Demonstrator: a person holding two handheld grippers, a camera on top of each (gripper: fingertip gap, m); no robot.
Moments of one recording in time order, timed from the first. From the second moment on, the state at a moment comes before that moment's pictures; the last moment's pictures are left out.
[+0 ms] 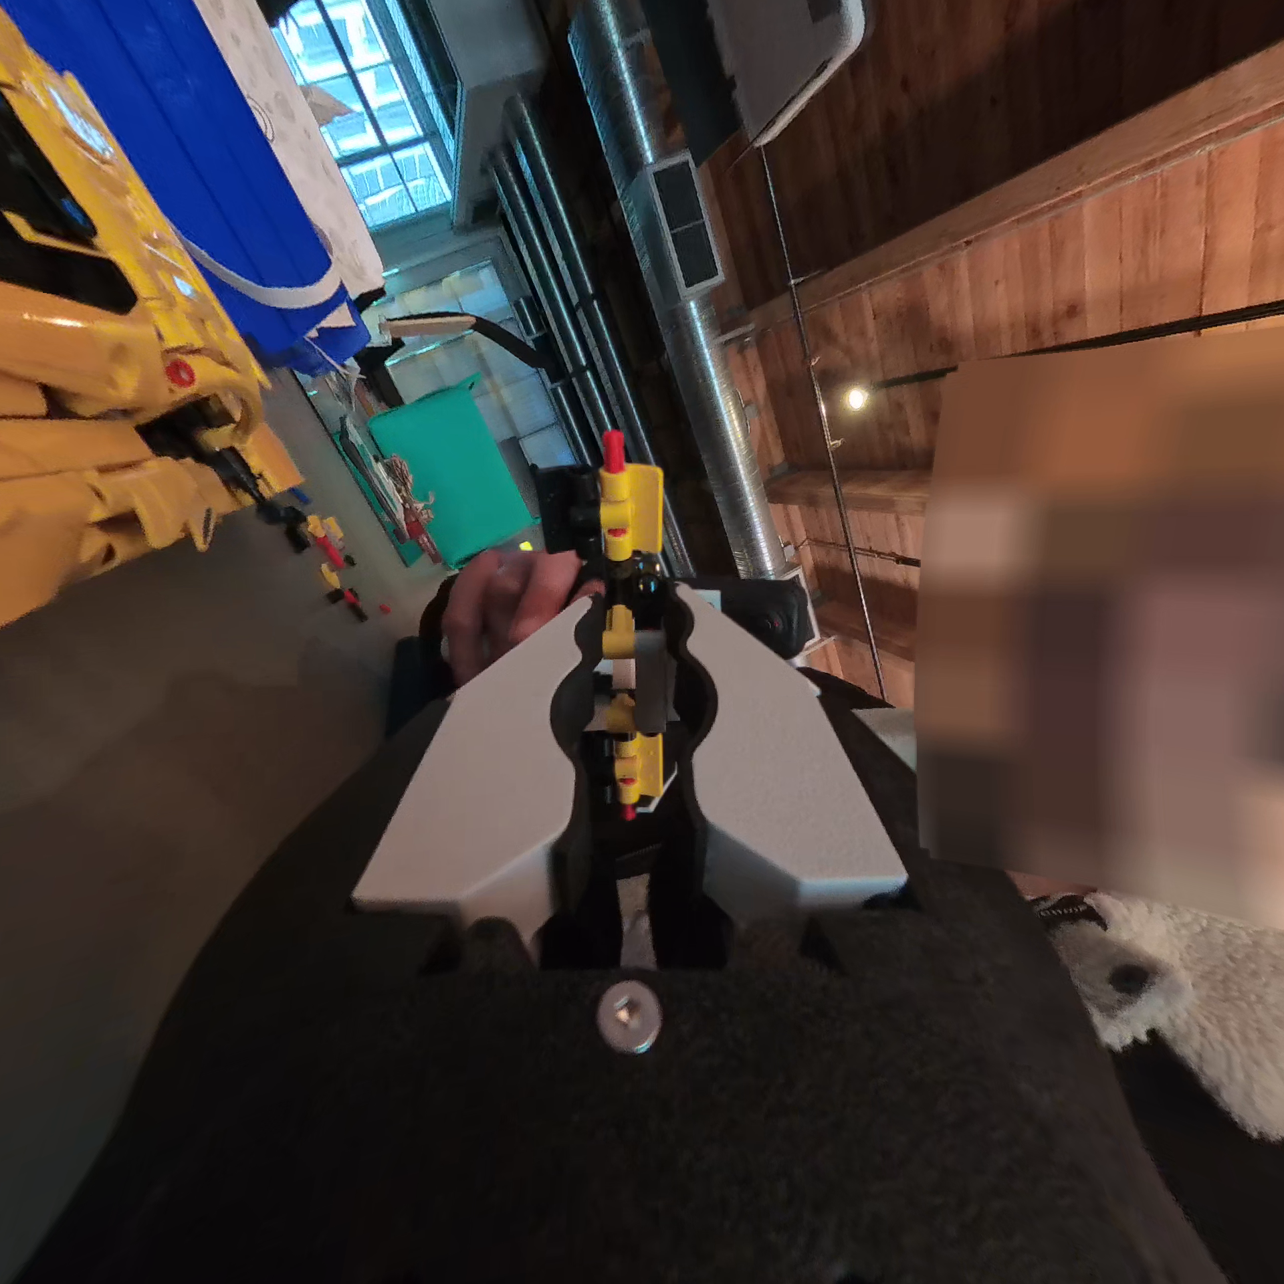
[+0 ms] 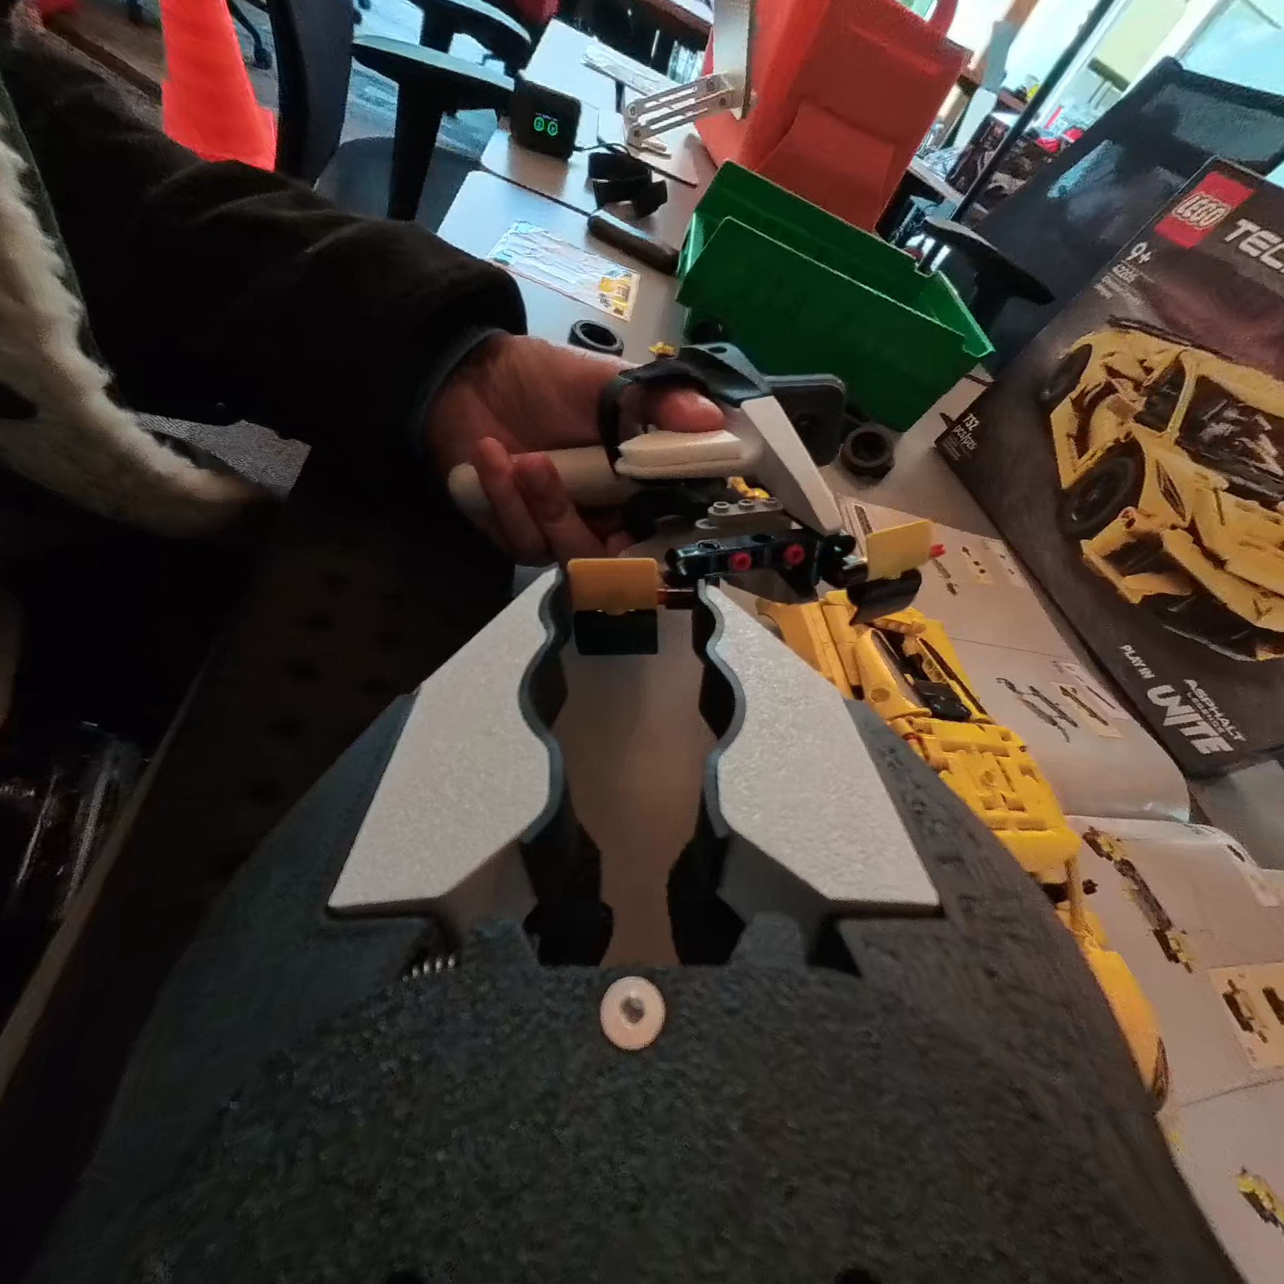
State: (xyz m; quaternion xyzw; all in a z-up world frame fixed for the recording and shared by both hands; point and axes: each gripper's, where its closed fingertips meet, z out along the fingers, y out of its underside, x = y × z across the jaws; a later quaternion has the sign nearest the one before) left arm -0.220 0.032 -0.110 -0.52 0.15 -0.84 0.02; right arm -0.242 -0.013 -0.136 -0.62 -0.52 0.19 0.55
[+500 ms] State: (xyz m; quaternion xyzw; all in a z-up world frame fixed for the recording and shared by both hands) left arm -0.219 0.041 -0.119 -0.54 0.14 -0.83 0.04; right arm -0.239 -0.007 -0.146 -0.65 -0.50 0.22 0.53
